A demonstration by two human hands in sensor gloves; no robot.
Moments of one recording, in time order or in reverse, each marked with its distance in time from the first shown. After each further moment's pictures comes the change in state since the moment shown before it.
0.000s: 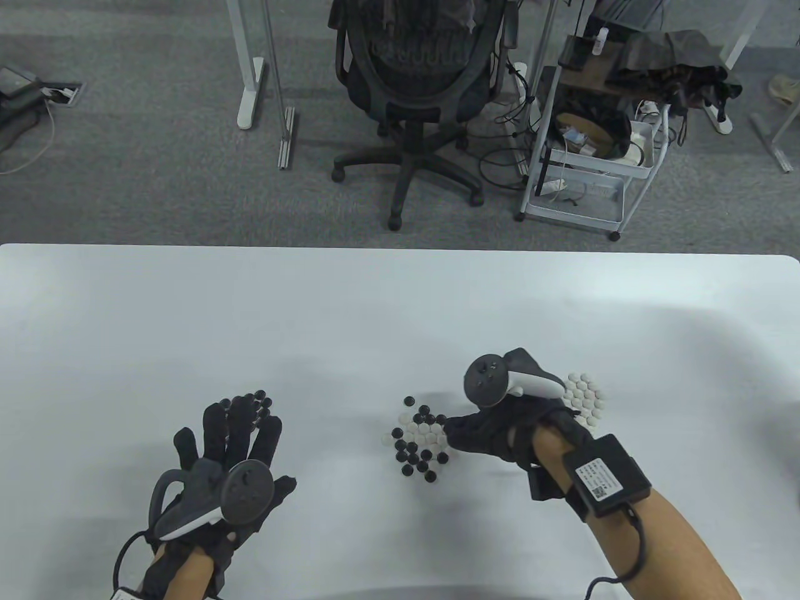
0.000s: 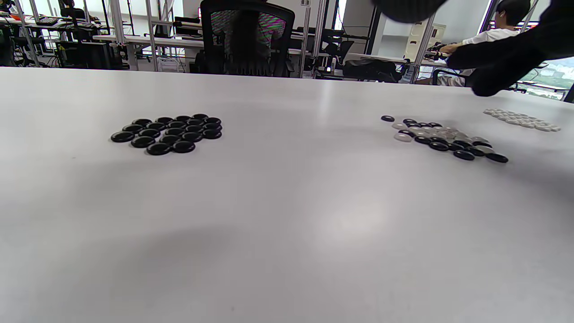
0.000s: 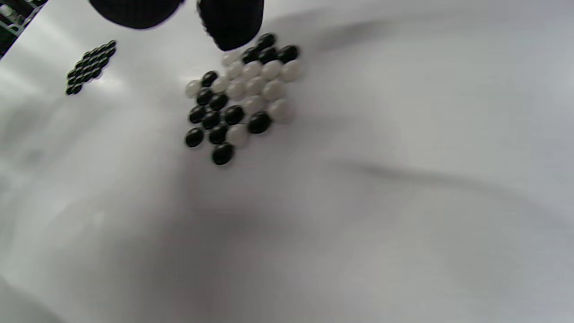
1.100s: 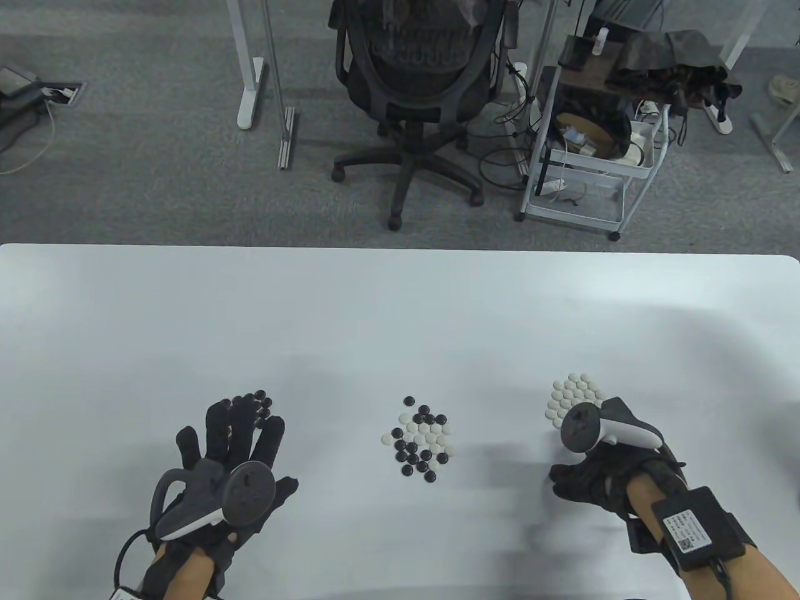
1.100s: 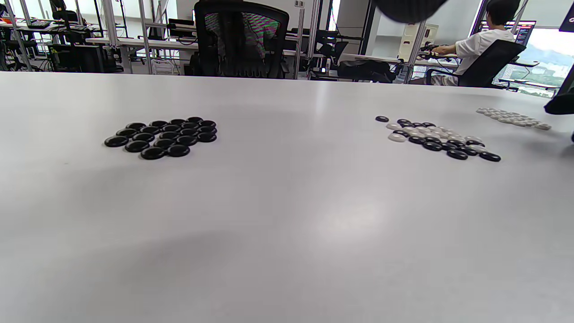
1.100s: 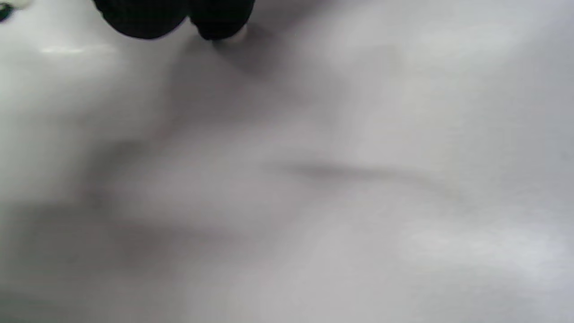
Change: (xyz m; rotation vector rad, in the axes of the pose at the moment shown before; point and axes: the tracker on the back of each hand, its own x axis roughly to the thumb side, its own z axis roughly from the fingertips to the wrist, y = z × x) left_hand 0.003 0.001 0.000 0.002 -0.017 -0.012; right_hand -0.141 0.066 0.085 0.072 0.402 -0.030
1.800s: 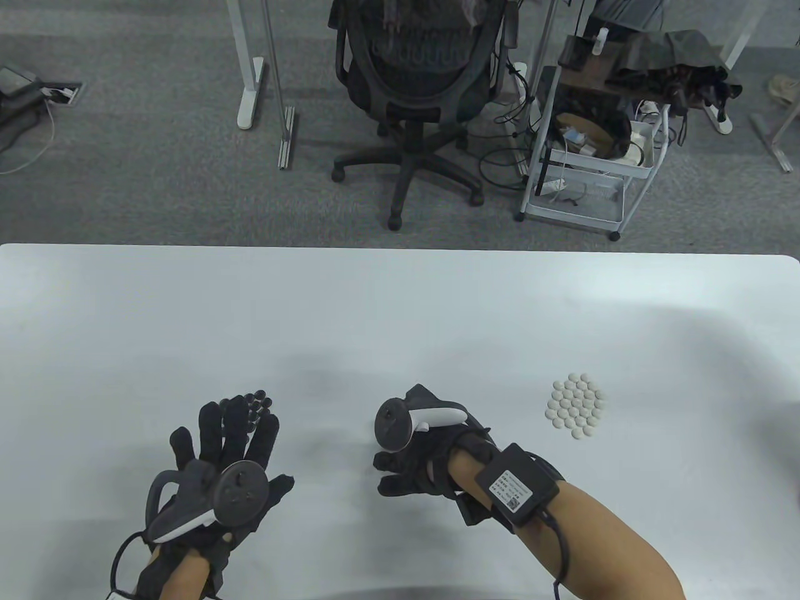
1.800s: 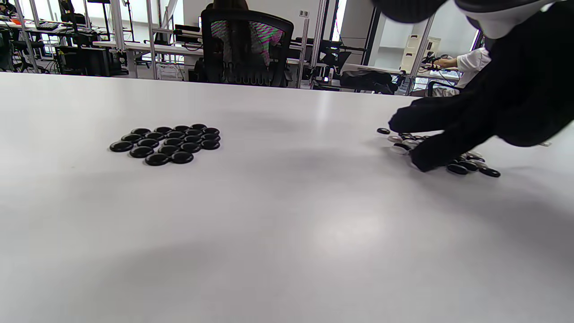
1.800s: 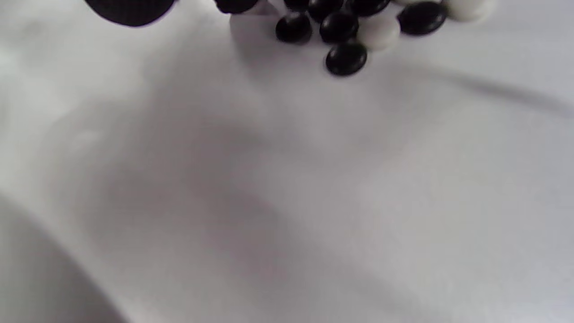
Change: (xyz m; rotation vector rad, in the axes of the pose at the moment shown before) left_hand -0.005 0.003 0.004 0.029 0.007 0.028; right_hand 0.249 -0.013 -0.039 0.082 -0.444 0.276
